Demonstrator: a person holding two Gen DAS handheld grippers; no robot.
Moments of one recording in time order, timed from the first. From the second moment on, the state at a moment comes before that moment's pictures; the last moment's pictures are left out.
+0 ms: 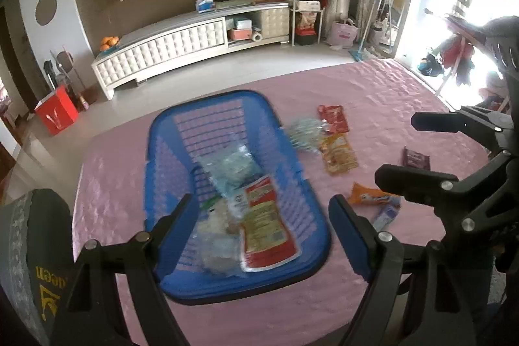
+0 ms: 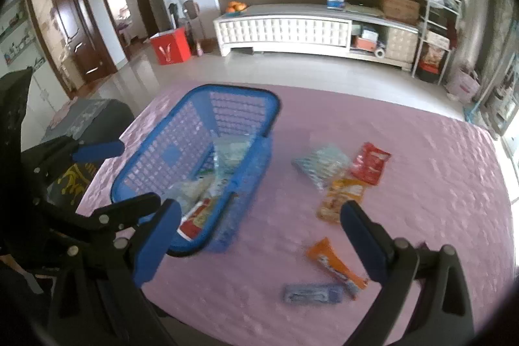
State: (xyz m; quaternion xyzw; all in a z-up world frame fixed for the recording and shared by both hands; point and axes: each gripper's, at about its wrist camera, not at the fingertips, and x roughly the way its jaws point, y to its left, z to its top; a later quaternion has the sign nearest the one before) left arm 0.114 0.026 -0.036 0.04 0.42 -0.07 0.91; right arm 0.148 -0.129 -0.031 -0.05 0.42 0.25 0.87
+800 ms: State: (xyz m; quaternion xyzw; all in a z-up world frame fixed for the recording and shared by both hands) left arm 0.183 -0.119 -0.079 0.06 0.46 -0.08 0.88; right arm 0.197 -0.283 -0.069 0.00 0.46 0.18 0.87
